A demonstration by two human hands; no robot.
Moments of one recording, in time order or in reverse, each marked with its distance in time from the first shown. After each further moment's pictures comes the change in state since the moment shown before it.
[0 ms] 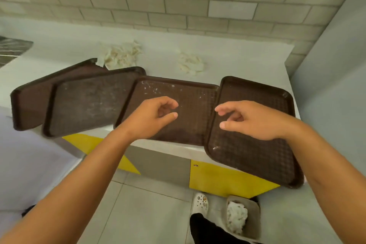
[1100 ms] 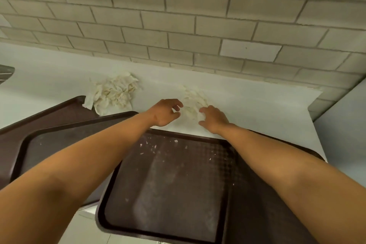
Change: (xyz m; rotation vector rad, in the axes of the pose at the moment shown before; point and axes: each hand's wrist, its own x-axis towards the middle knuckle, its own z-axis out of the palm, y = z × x) left_hand 0.319 -0.124 -0.053 0.287 -0.206 -0.128; right_hand 0.389 0.100 -0.024 -0.283 0.167 0.251
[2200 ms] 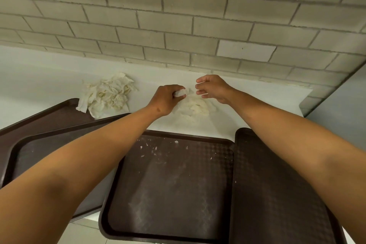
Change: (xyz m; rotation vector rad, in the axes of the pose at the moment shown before) left_hand 0.018 0.015 -0.019 -0.186 0.349 0.116; right_hand 0.020 -0.039 -0.107 0.940 0.024 0.095
